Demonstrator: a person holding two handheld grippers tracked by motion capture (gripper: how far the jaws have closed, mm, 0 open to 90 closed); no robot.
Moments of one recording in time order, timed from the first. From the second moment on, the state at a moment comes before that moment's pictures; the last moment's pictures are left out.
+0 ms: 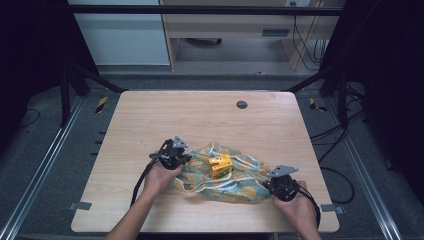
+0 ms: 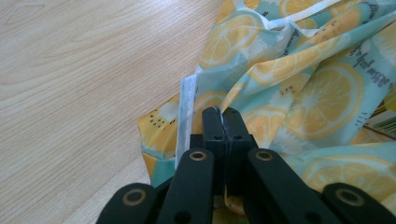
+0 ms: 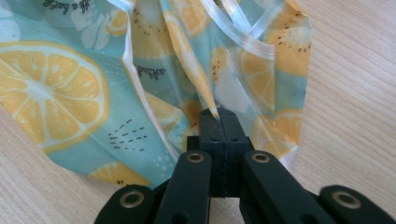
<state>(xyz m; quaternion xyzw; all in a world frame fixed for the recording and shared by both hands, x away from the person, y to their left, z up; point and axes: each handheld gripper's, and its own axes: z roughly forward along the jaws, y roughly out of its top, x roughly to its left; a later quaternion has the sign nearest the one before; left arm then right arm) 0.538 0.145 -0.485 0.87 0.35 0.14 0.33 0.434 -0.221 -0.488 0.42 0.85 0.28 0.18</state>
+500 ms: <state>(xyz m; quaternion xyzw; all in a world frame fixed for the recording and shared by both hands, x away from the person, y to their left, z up) 0.537 0.143 -0.489 0.86 0.35 0.15 0.33 0.438 -0.224 -0.491 0.42 0.84 0.29 0.18</state>
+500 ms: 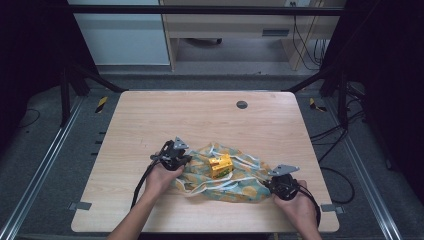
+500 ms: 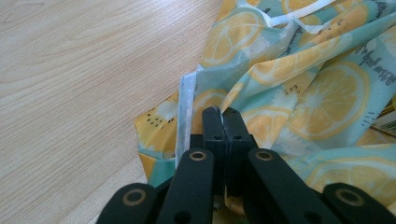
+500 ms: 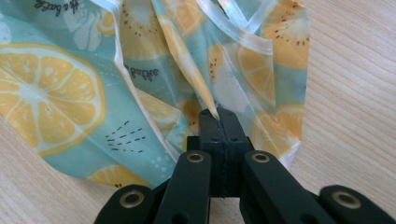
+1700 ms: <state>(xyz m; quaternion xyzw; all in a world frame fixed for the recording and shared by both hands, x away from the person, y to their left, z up) 0.437 0.183 -0.419 0.82 0.32 0.22 0.42 0.472 -0.185 -0.434 0.34 0.83 0.39 0.21</state>
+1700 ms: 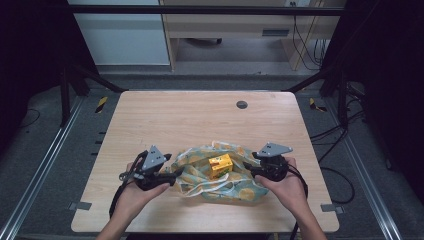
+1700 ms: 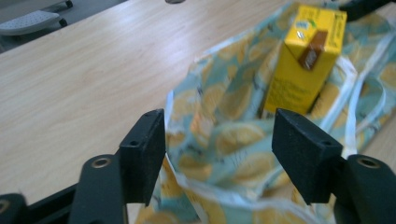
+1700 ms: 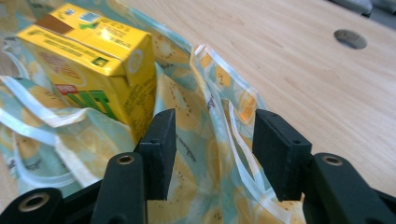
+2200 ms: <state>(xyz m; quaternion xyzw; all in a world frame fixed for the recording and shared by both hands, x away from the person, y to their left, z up) 0.421 0.185 -0.457 0.84 0.34 0.21 0.38 0.474 -0.194 -0.439 0.34 0.84 0.38 0.18</state>
